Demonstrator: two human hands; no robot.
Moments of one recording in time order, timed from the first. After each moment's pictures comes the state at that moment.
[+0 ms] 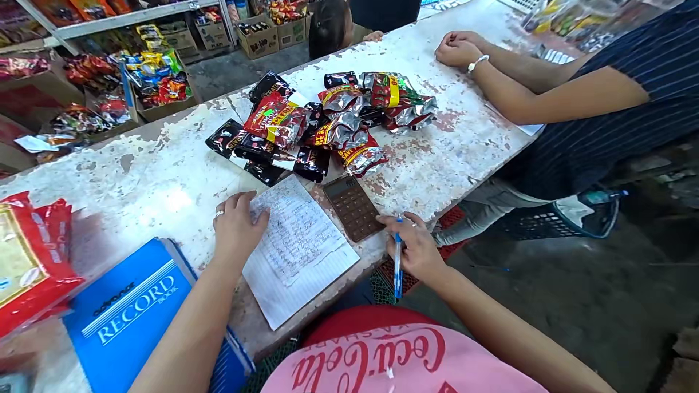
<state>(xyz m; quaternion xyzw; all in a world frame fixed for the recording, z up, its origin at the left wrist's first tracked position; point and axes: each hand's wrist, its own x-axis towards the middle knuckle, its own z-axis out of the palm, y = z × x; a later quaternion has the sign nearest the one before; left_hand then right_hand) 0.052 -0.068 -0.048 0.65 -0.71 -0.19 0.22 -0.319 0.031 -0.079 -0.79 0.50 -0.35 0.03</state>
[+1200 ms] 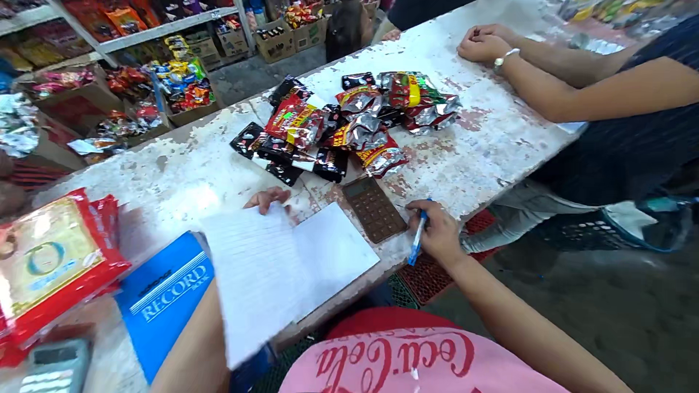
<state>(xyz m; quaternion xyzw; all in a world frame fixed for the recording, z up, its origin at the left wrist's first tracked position) 0.054 -0.080 -0.040 0.21 -0.40 -0.69 0.57 -0.329 -0.003 -0.092 -0.71 0.61 -0.36 0.01</state>
